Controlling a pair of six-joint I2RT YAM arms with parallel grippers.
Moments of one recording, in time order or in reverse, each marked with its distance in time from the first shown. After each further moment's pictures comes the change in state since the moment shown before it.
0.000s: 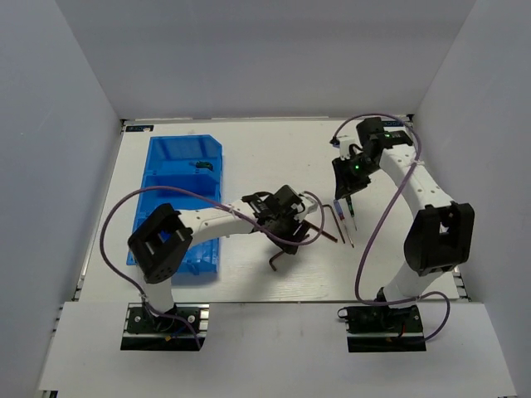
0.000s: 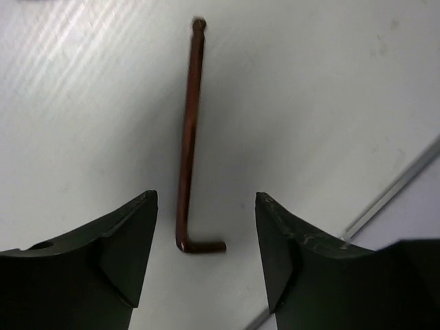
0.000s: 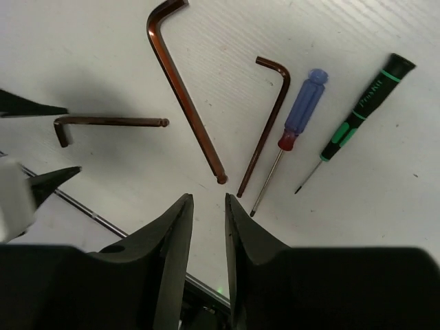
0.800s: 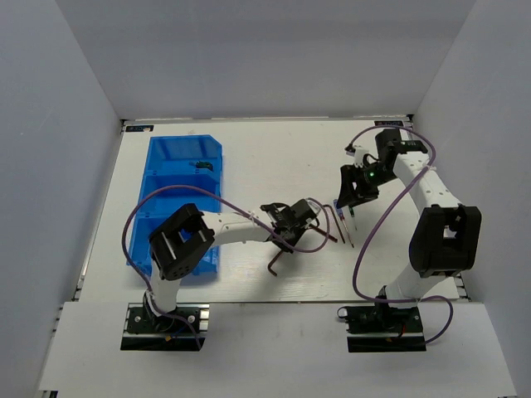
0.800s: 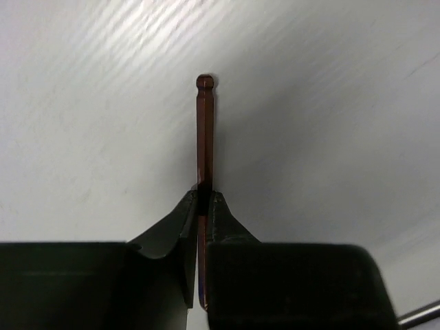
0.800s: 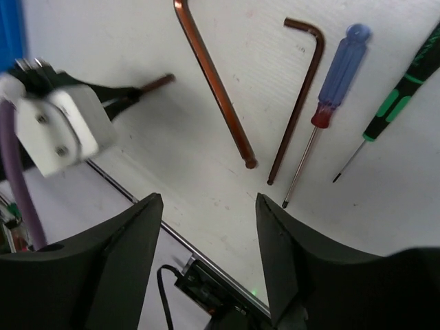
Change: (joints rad) left arm -0.101 0.175 0.100 -0.005 -0.353 -0.107; right arm -0.160 -0.048 -0.109 -0.008 -0.217 -0.003
